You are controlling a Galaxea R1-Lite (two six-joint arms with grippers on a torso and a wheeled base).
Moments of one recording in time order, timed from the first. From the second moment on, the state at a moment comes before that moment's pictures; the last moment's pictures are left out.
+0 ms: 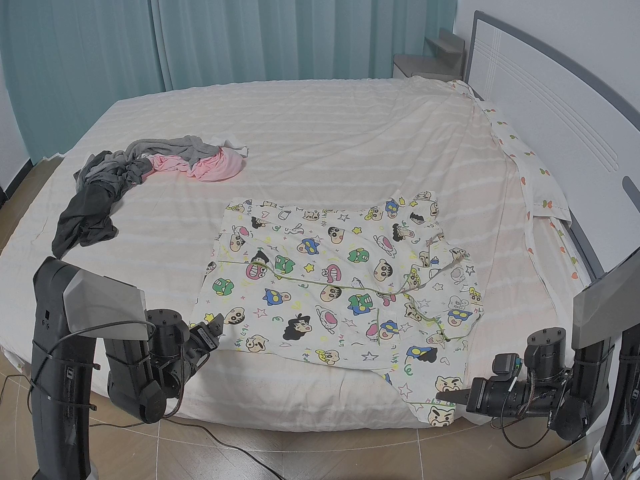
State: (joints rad) left arm -0.23 2.48 -0.51 -1.55 0.23 -0.64; right arm 0.33 2.23 -0.04 -1.55 0.46 0.67
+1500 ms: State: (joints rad) left arm -0.24 2.43 -0.34 -1.55 0.24 -0.69; right arm 0.33 2.16 -0.02 -1.50 0.42 0.67
